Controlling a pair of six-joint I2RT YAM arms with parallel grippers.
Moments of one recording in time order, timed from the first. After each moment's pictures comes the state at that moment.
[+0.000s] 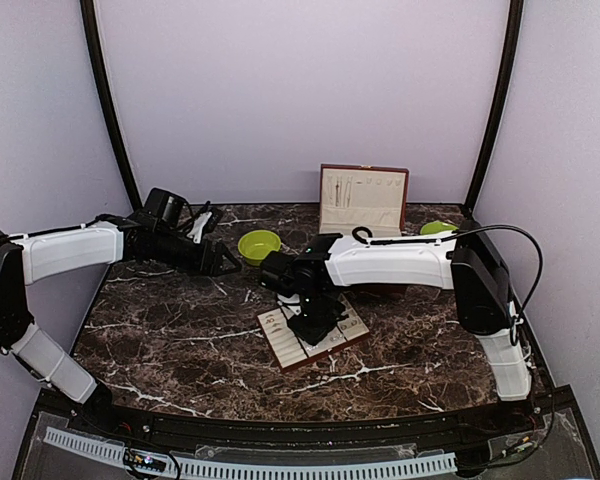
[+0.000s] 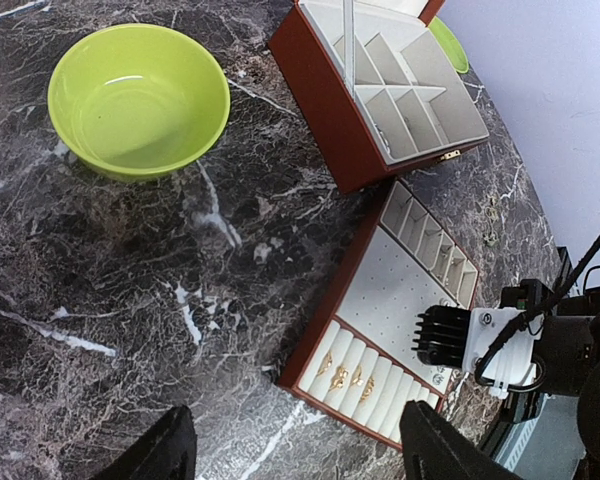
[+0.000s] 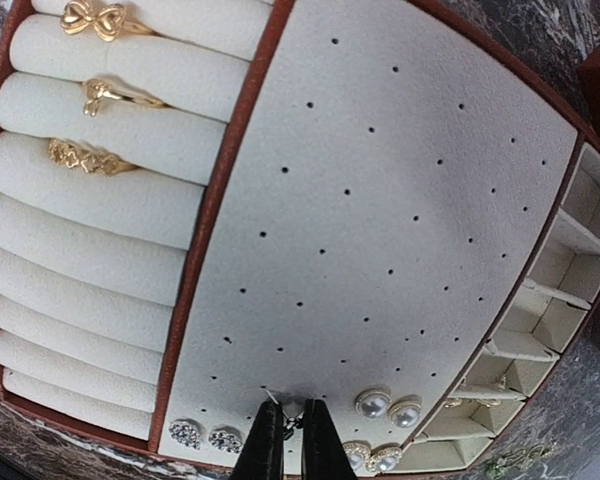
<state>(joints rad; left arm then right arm) -0.42 1.49 1.01 -0.36 0.49 -0.24 1.10 2.21 1.82 -1.14 0.15 0.27</state>
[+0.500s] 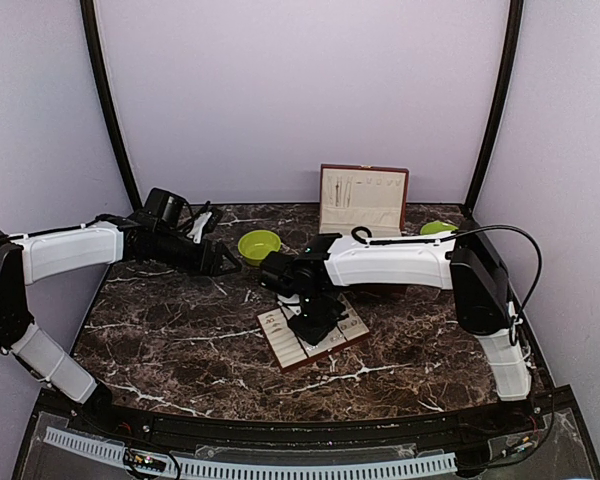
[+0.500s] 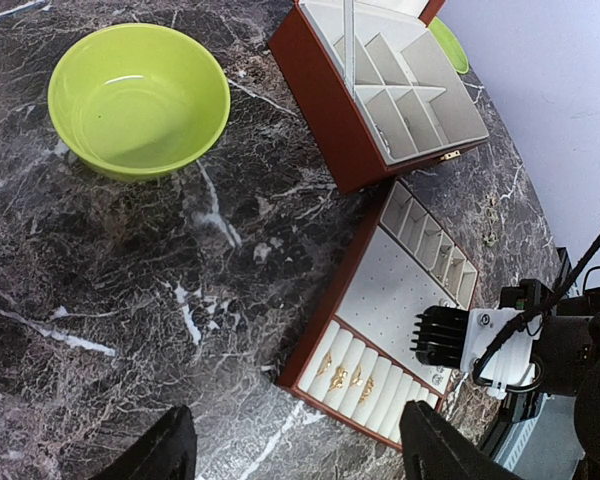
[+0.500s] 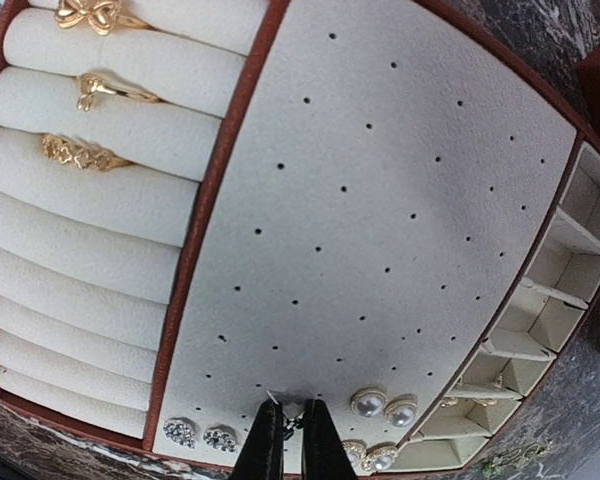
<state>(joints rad) -0.42 1.49 1.01 -0.36 0.49 -0.25 1.10 2.21 1.83 -1.16 0.16 0.26</state>
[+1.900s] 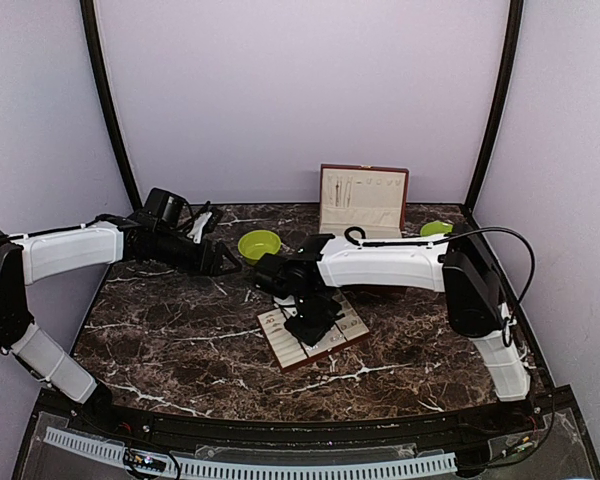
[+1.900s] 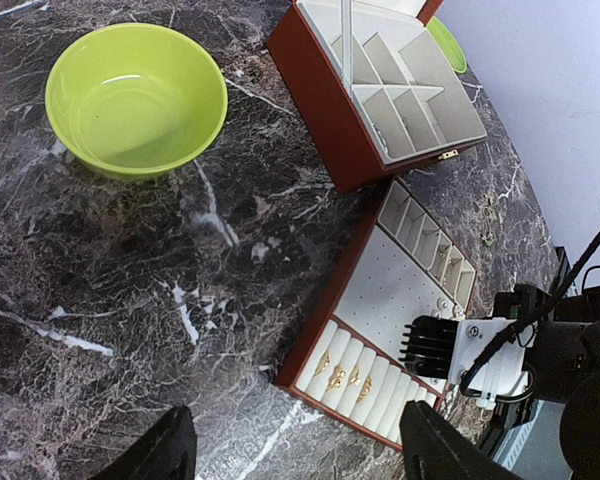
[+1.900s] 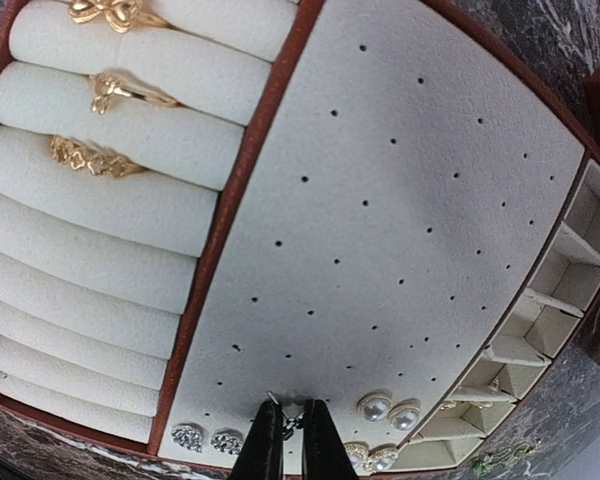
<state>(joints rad) -0.42 1.49 1.01 -0.36 0.50 -0.25 1.11 2.26 1.89 -1.21 0.17 0.25</state>
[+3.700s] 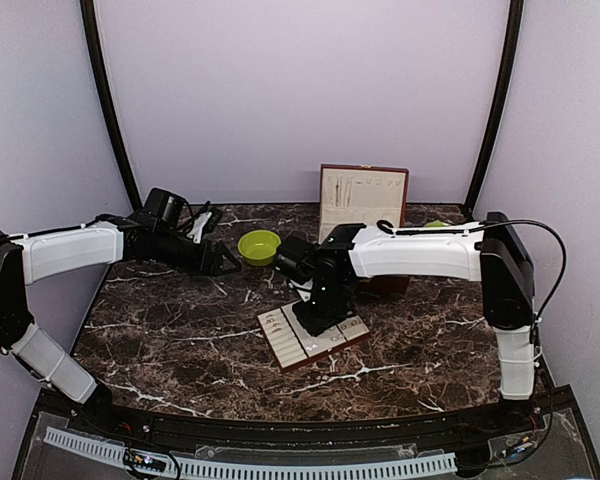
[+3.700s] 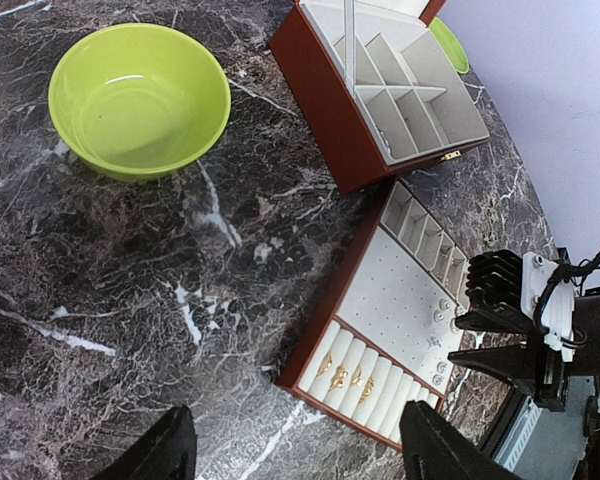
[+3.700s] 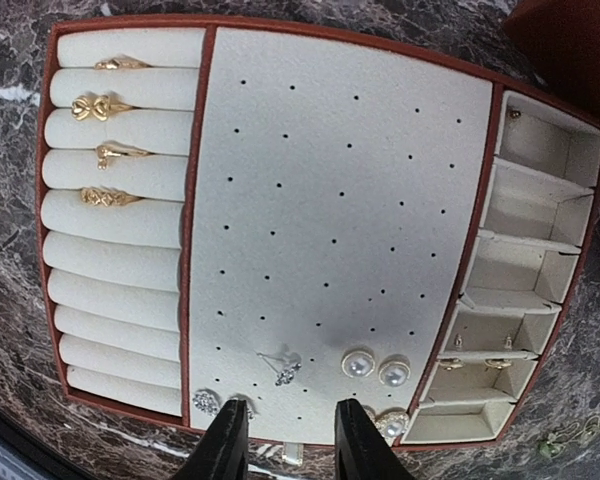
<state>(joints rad) -0.42 1.49 1.01 -0.36 0.49 -0.25 1.06 2.08 1.69 -1.03 0.08 0.45</state>
